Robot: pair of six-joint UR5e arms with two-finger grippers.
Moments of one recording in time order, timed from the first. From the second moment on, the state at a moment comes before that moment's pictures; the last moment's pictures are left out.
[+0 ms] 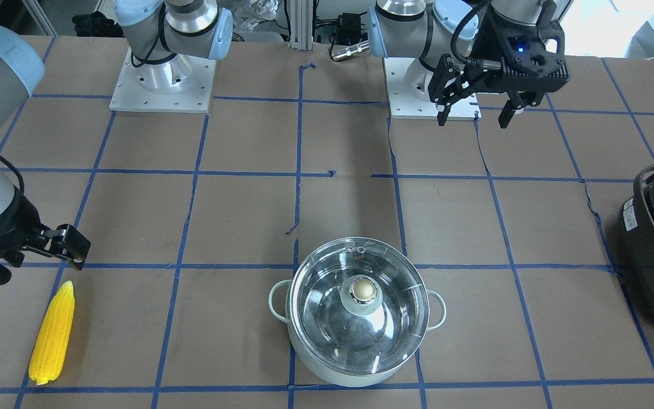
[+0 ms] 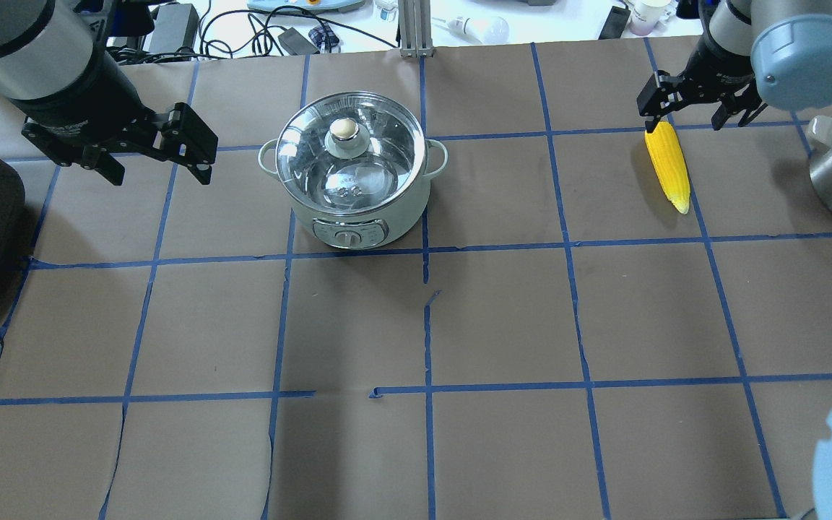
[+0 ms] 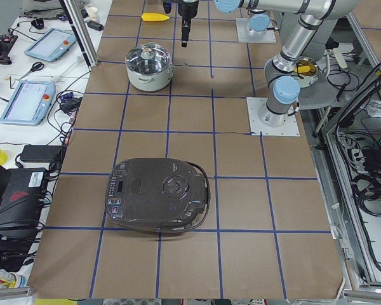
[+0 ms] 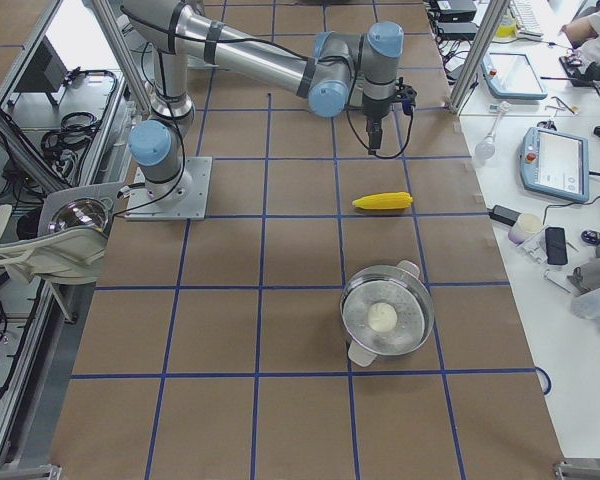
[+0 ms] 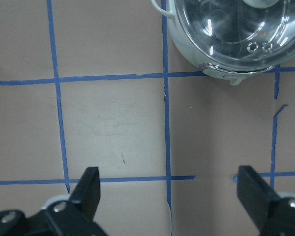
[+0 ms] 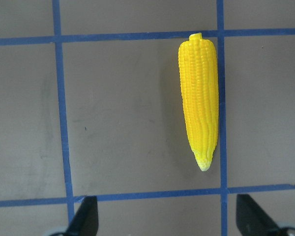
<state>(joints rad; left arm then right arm) -1.55 -1.47 -1.60 -1.56 1.59 0.05 1.36 -1.25 1.56 -1.97 -1.59 -0.17</state>
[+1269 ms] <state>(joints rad) -1.67 -1.93 -1.38 -1.29 1.57 -0.18 1.30 -0.96 1.55 -2.26 -1.58 -0.19</state>
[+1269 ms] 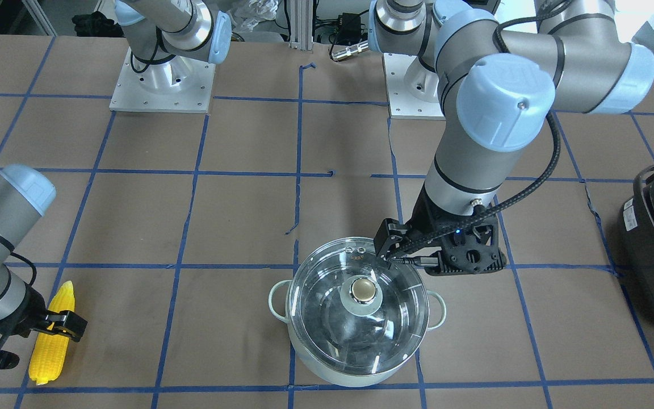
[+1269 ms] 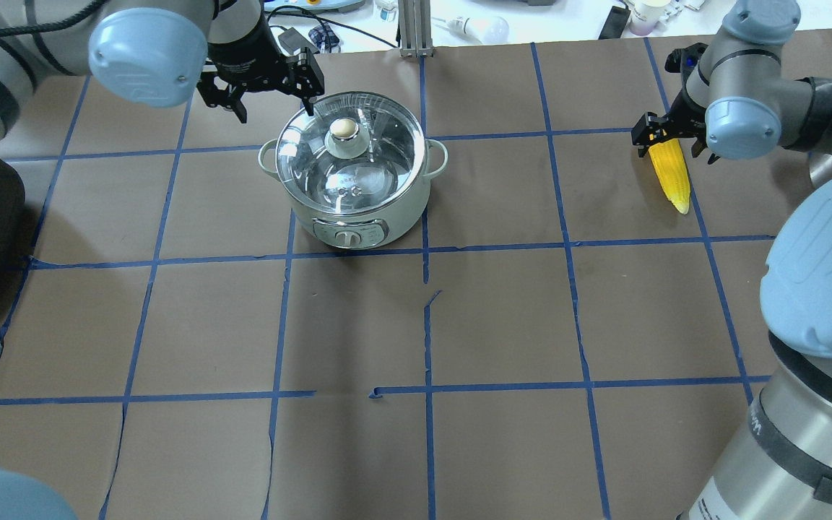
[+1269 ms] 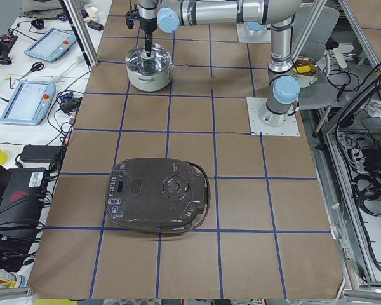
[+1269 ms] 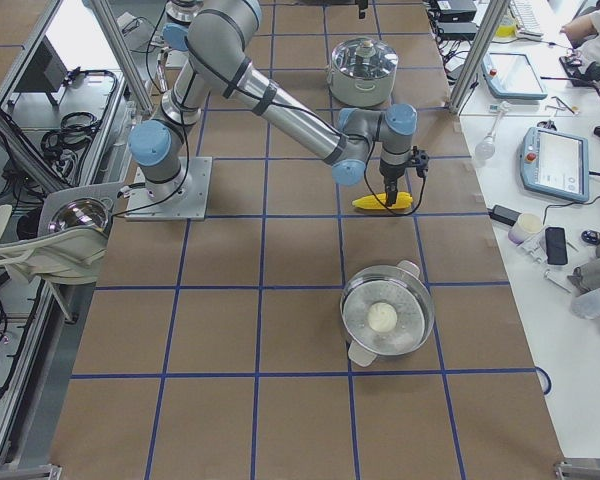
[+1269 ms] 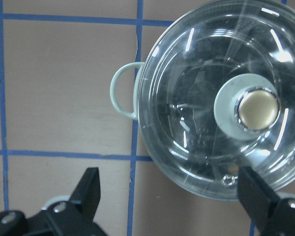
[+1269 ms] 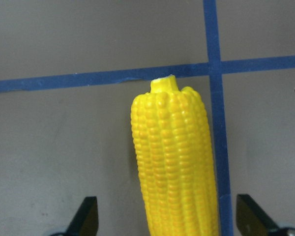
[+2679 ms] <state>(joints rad) -1.75 -2.09 -1.29 -1.27 1.56 -0.28 1.31 -1.09 1.46 -2.06 -1.59 -0.18</state>
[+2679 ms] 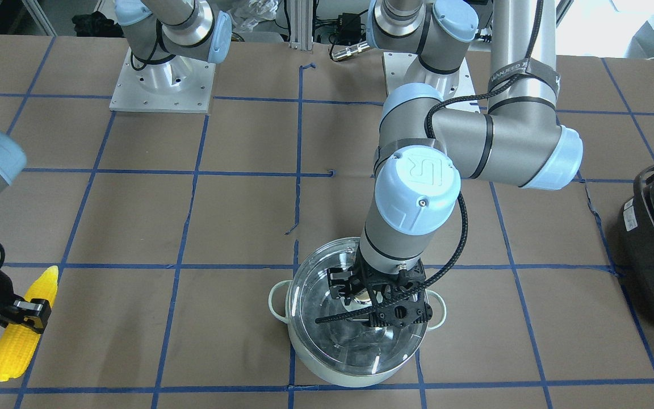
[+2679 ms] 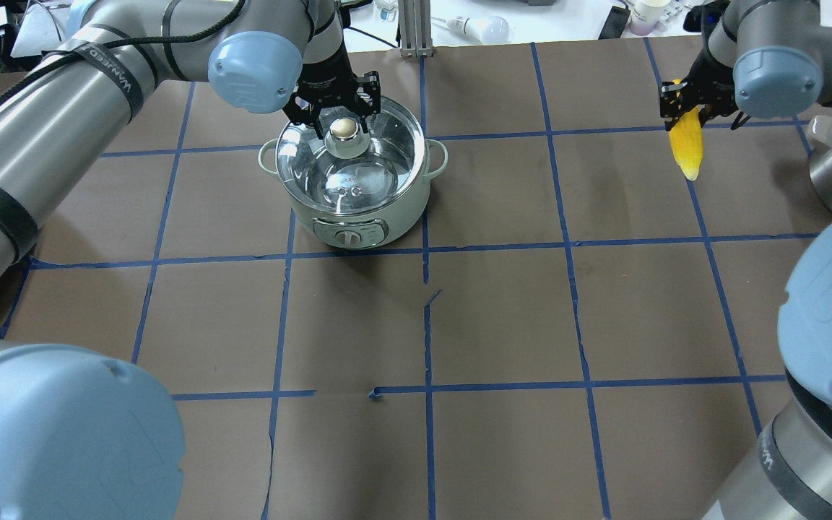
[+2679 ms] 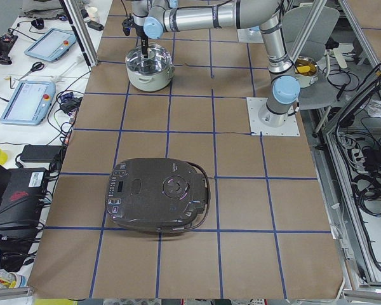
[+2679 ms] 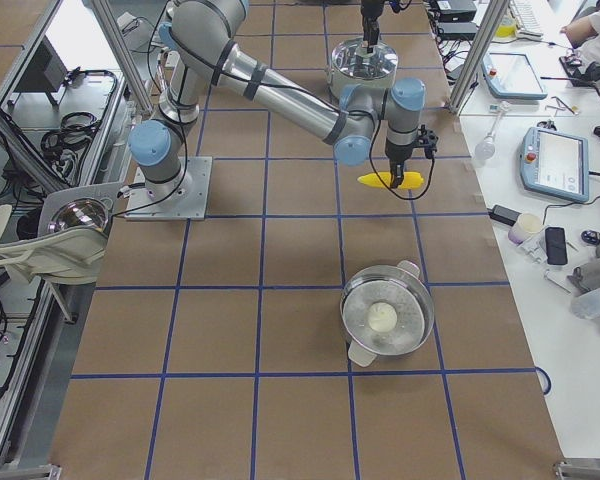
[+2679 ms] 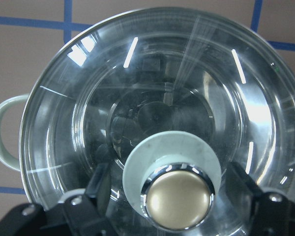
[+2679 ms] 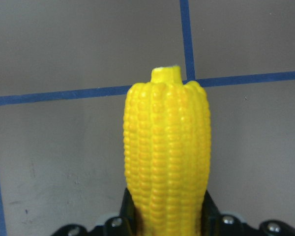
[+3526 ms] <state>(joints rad) -1.70 -2.03 -1.24 -1.29 1.61 -0.26 1.62 -1.21 1.40 -1.89 -1.62 0.18</state>
